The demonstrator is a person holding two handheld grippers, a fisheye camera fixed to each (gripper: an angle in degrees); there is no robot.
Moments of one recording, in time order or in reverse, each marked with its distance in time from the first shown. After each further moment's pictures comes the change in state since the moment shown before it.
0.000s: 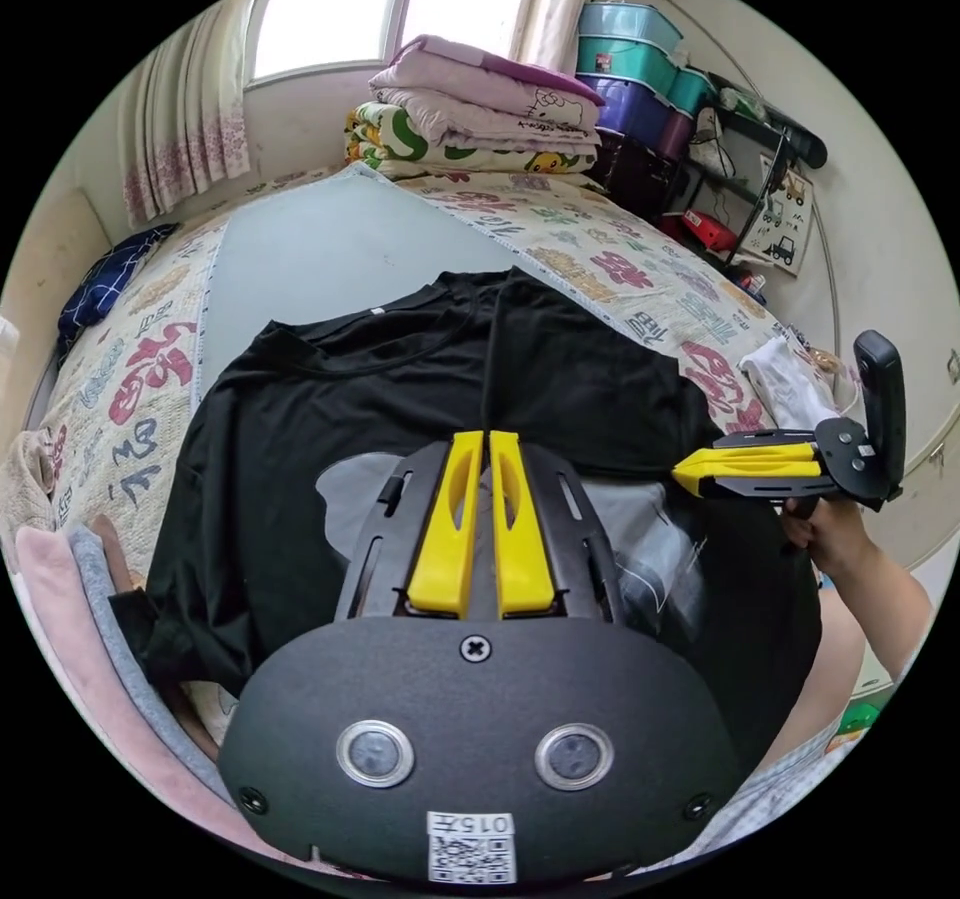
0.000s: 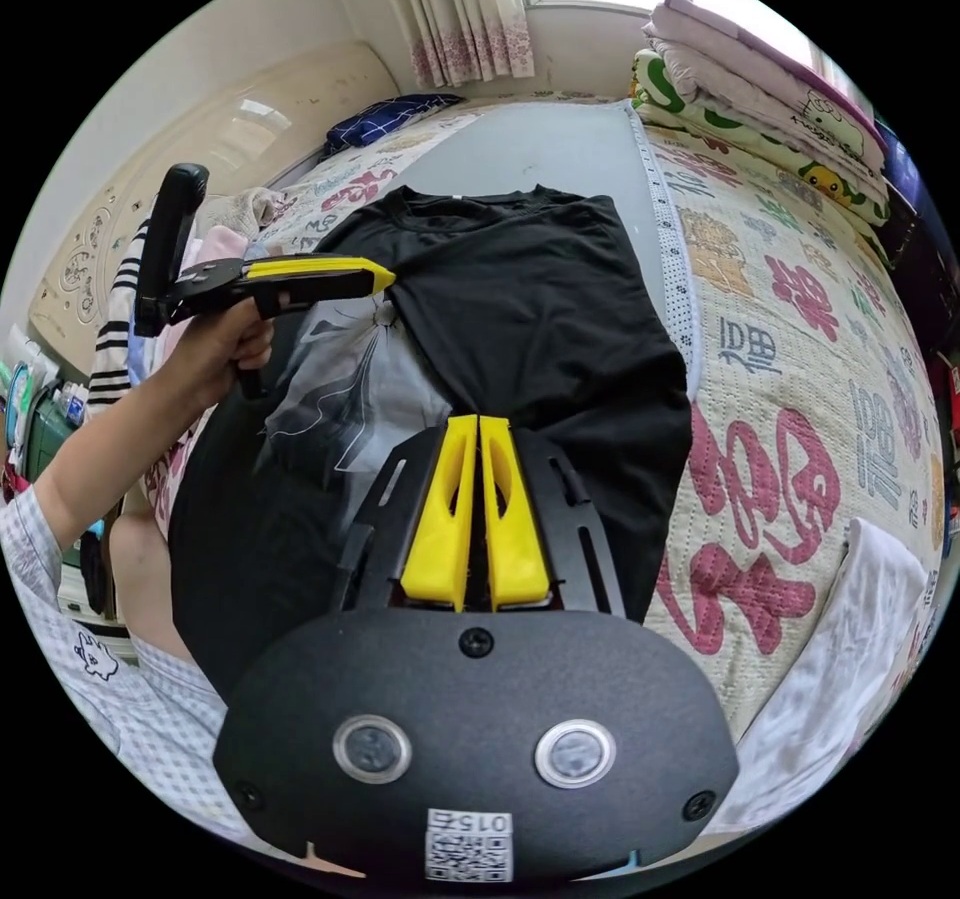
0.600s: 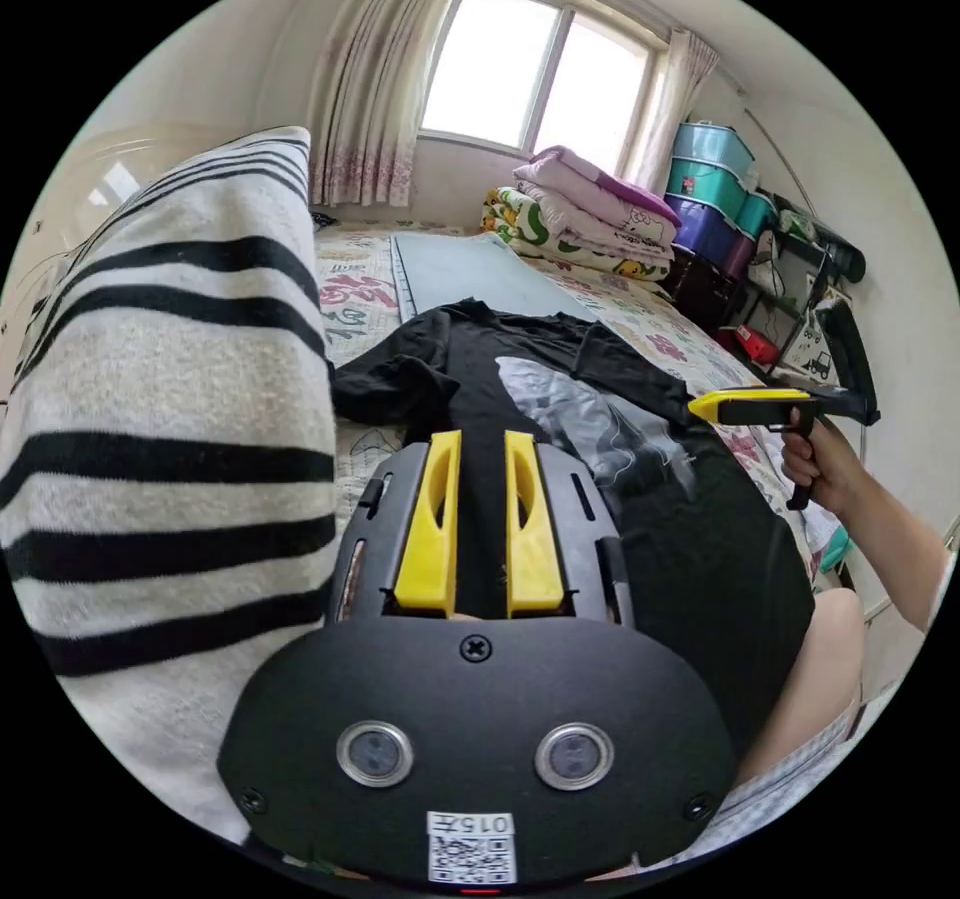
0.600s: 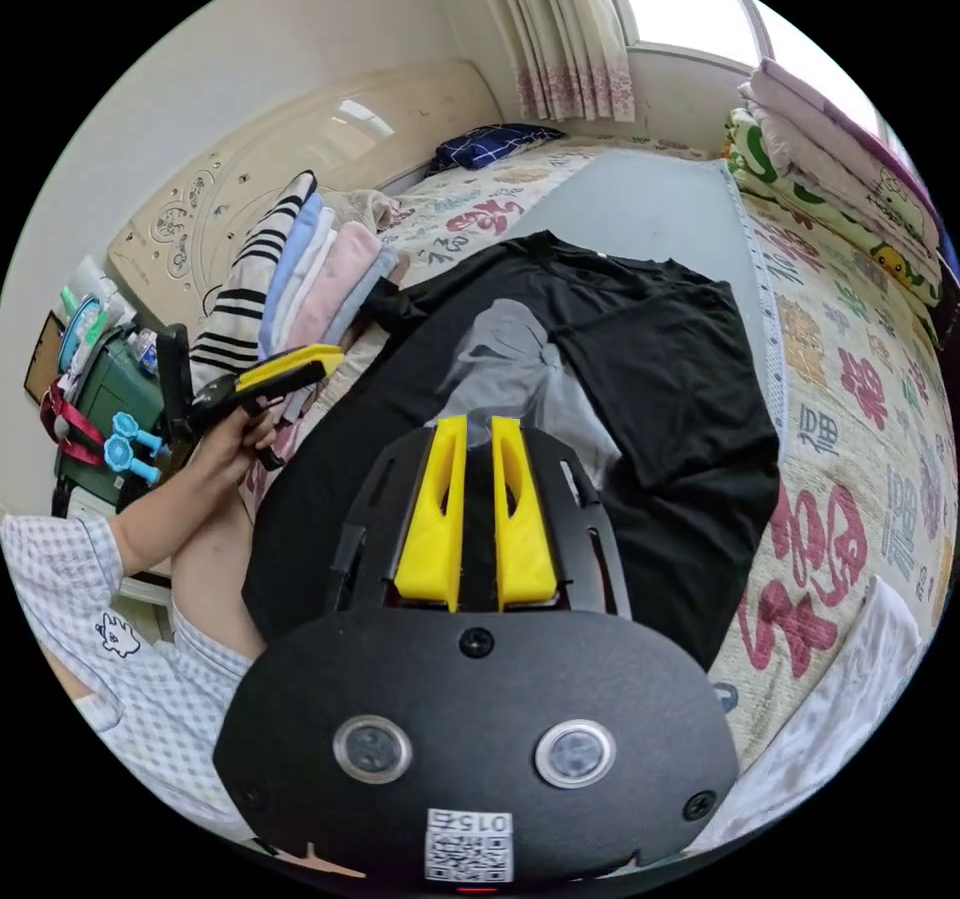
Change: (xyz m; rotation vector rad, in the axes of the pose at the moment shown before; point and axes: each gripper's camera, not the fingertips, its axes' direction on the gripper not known) left arm -0.061 0.249 -0.205 0.280 -0.133 -0.283; right arm -0.045 0.000 -0.025 0.074 -0.168 -0.183
